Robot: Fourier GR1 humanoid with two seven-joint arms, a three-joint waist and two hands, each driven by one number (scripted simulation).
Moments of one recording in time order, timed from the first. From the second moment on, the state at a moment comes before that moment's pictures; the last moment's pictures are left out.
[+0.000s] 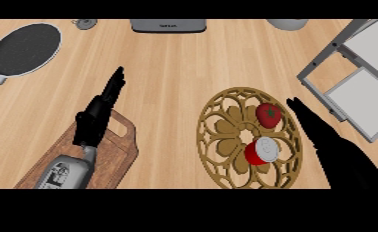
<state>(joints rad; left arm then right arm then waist) -0.19 0.25 -0.24 -1.42 0.05 0.17 0.00 -0.13 -0.58 0.47 -2.28 0.39 0.07 1.10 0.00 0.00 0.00</state>
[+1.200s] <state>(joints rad) -0.18 0.20 -0.15 -1.44 0.00 0.10 0.02 -0.08 -0.34 0.51 -2.11 0.62 0.16 1.05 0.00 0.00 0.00</state>
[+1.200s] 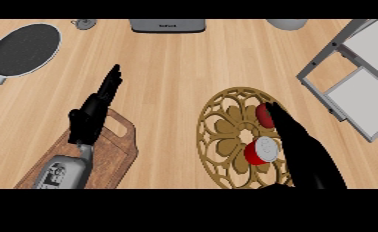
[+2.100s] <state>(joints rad) -0.16 0.14 -0.12 -1.44 -0.08 0.07 0.01 -0.03 -0.26 0.43 -1.98 0.72 0.23 0.95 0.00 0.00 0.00</state>
